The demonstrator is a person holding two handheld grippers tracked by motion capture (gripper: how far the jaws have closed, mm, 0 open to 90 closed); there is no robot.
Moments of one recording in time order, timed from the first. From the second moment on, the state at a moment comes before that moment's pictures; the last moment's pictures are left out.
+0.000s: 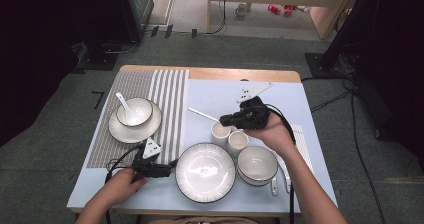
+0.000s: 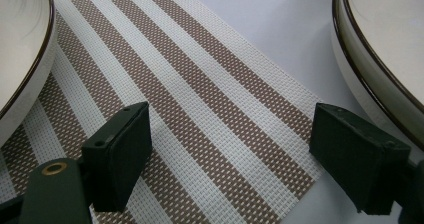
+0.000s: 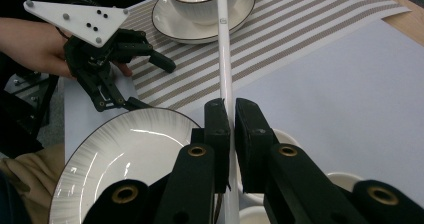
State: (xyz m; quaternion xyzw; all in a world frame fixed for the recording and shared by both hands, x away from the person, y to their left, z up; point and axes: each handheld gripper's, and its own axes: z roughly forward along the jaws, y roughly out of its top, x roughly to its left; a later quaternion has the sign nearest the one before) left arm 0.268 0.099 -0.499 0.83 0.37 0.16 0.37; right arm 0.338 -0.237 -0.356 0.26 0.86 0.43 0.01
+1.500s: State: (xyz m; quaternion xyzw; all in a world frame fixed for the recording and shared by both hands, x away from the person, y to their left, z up) left arm 0.268 0.099 -0.499 0.83 0.37 0.16 0.37; right arm 0.352 -0.182 -0.355 0.23 0.88 0.42 0.01
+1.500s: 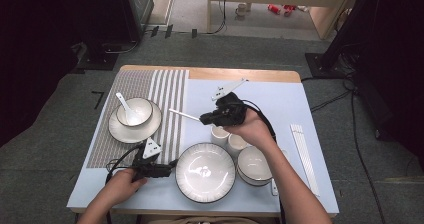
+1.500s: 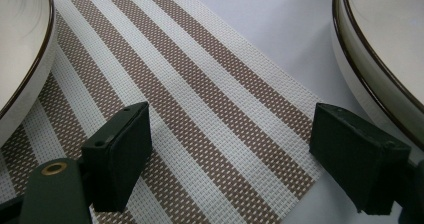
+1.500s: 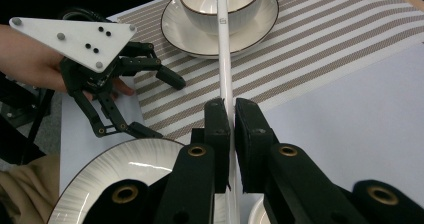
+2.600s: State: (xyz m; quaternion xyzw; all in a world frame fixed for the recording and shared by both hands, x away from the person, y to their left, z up) left arm 0.268 0.099 -0.499 0.83 0.37 0.16 0.37; right arm 0.358 -0.147 -0.342 0.21 0.88 0.43 0.01
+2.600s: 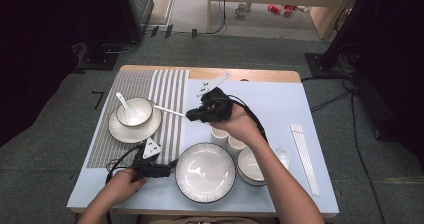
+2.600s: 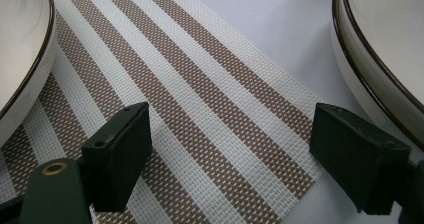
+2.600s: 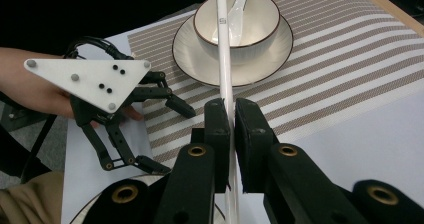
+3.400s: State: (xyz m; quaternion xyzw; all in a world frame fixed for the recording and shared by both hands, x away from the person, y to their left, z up) left arm 0.266 0.099 -0.499 0.84 0.37 0.16 0.37; right arm 0.364 -0.120 -0.346 0.20 0.89 0.41 0.00
